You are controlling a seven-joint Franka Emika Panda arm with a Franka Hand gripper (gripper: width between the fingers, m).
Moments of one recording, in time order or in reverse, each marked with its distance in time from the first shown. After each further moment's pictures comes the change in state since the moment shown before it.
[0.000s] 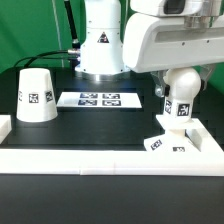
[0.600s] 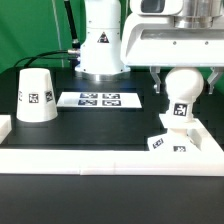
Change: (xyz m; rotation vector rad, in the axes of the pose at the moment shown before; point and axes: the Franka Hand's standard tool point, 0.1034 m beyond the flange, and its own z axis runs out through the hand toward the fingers) arm 0.001 -0.003 0.000 0.031 -0.001 0.478
